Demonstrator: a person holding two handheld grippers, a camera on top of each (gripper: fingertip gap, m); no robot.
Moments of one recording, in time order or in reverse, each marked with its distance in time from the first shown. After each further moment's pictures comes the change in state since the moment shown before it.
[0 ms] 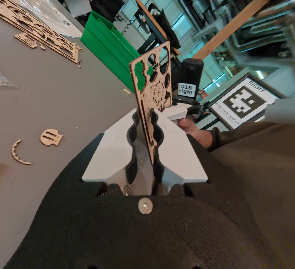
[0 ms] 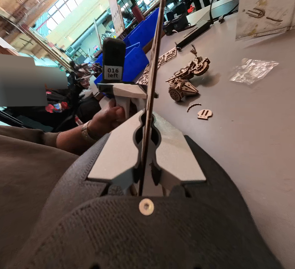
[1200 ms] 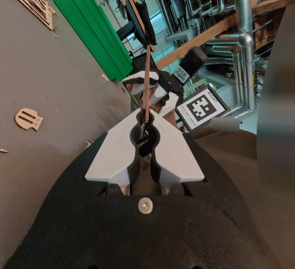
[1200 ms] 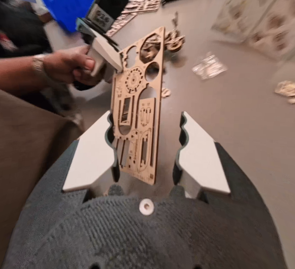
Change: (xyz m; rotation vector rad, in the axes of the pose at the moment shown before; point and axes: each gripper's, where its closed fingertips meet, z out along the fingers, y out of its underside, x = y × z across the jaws) left arm -0.005 0.005 -0.005 -0.056 0.185 -0.280; right arm 0.037 0.005 -0.035 -0.361 0.120 -0.344
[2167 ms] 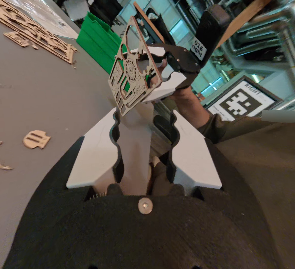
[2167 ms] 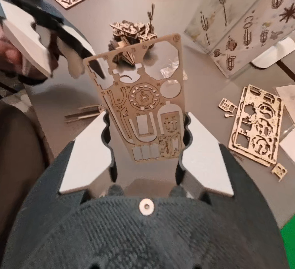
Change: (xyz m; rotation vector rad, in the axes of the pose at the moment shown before) left arm 0.011 0.002 0.016 0.078 -0.163 0.270; right arm 0.045 -0.026 -0.010 -0.153 0.209 -0.257
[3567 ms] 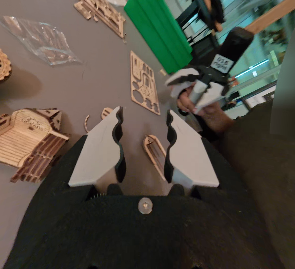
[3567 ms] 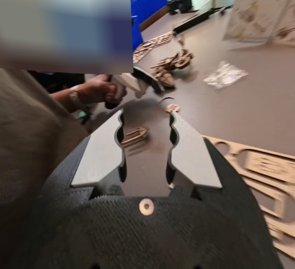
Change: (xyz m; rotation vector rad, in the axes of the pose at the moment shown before) left arm -0.080 0.005 -0.024 -0.180 -0.209 -0.053; right arm -0.034 0.007 0.022 0.379 -0.315 0.403
